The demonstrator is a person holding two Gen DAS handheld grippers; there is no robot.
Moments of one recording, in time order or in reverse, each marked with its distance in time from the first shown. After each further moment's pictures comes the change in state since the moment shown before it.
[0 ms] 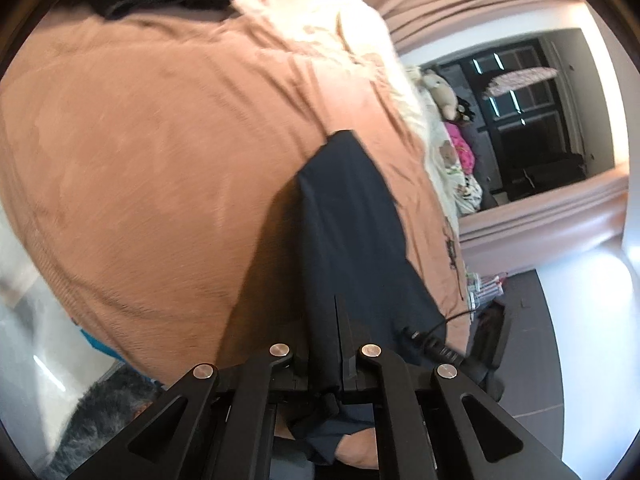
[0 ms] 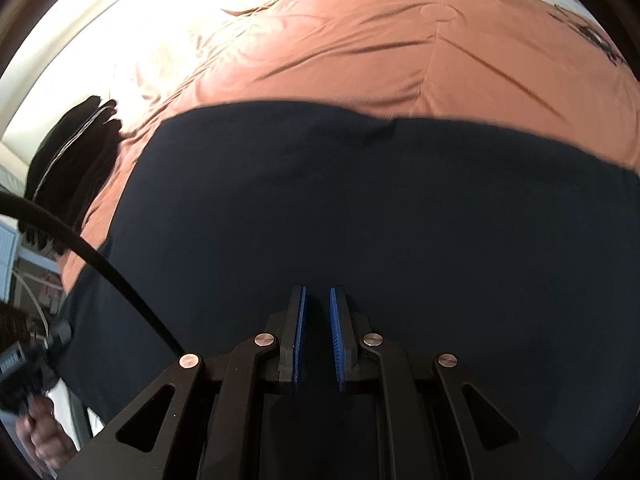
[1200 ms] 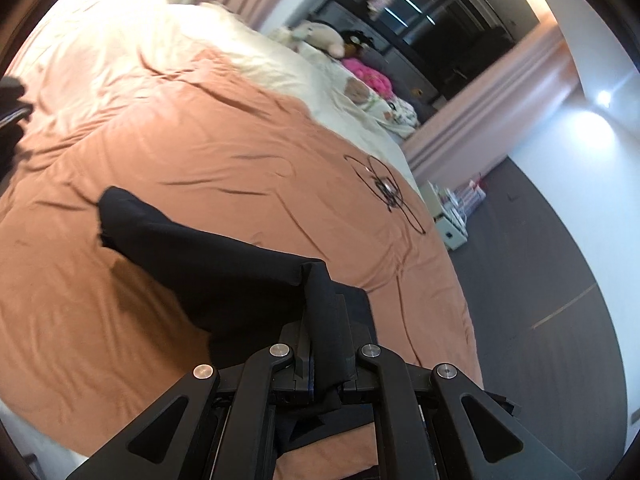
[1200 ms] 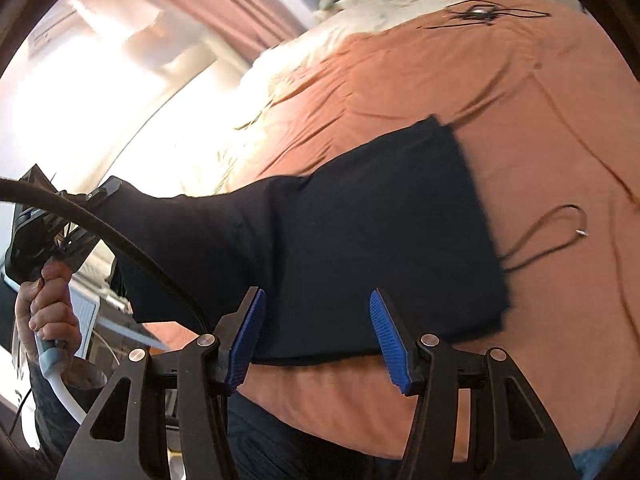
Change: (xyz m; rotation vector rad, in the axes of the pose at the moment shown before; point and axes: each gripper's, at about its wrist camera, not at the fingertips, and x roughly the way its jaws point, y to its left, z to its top) left arm 0.075 -0.246 -0.013 0.477 0.117 -0.014; right arm -0.189 -0.176 -0.112 0.264 -0.338 0.196
